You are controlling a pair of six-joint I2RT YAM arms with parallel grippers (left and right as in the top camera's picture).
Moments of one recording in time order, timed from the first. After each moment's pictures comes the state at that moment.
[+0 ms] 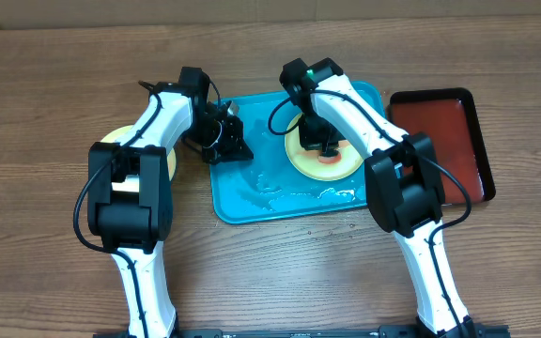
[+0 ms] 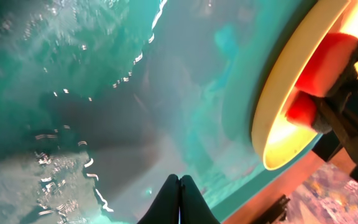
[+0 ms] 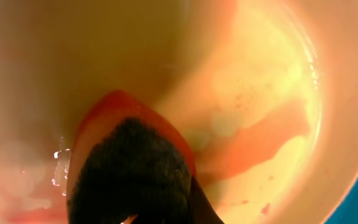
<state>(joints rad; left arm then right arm) -0.12 2.20 1.58 -0.95 0.66 -0.29 0.48 2.46 2.11 -1.34 0.19 0.44</state>
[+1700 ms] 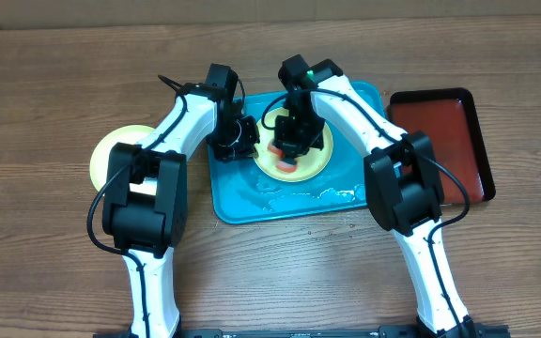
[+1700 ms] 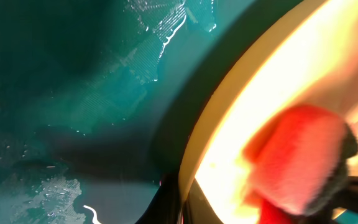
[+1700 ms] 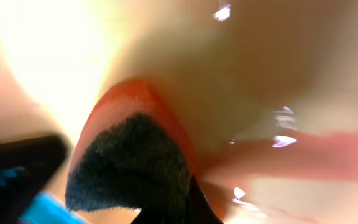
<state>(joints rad) -0.23 2.19 1.58 -0.86 0.39 -0.49 0.47 2.48 2.12 -1.27 -0.30 0.48</state>
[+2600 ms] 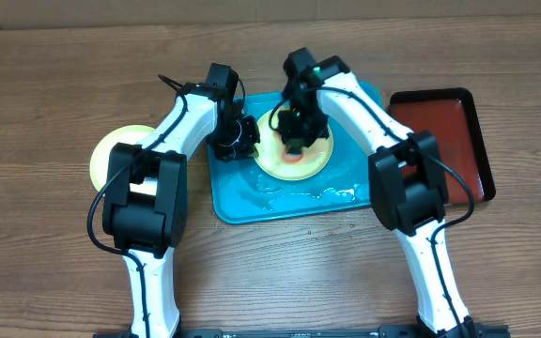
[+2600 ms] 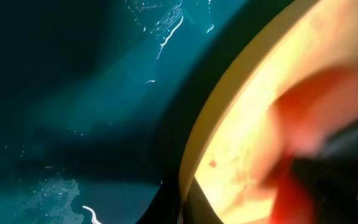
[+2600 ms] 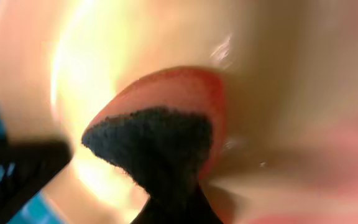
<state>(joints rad) -0.23 2.19 1.58 -0.86 0.39 -0.49 0.47 2.46 2.10 -1.19 -0.33 0.29</state>
